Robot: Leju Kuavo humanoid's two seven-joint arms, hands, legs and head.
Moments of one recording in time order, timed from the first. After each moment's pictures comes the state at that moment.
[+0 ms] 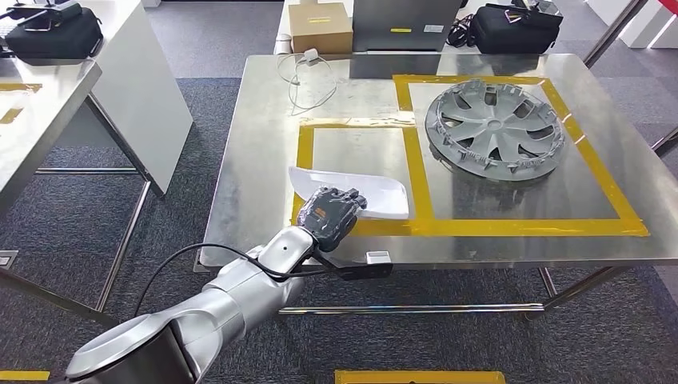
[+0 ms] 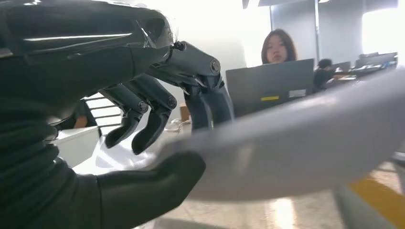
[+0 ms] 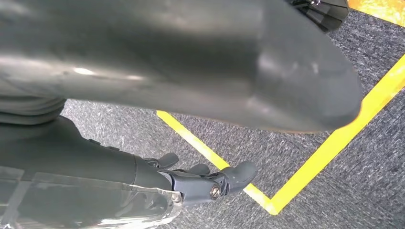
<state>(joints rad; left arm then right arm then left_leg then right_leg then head) -0.98 -0.32 -1.28 -0.21 -0.77 0.55 -0.01 -0.08 0.12 -0.28 -0.17 1.02 -0.17 -0.02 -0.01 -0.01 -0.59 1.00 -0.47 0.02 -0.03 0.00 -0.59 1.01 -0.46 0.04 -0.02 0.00</state>
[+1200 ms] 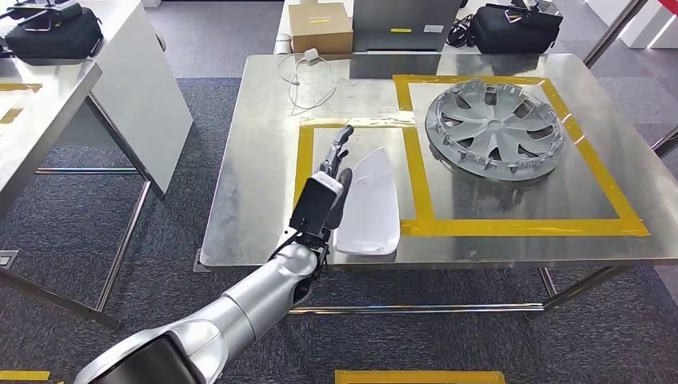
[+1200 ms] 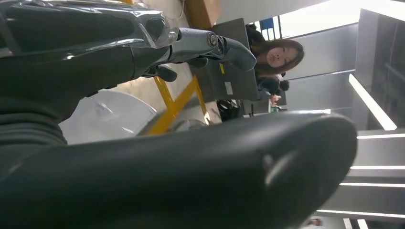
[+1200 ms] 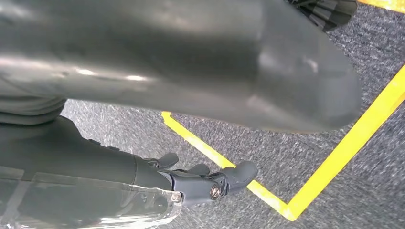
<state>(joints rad) -0.88 -0.35 -0.97 -0.50 0.48 0.37 -0.67 -0.06 0.12 -0.32 -0.17 0.99 -0.19 -0.02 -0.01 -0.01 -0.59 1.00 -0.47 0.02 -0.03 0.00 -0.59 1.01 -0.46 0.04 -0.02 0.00</state>
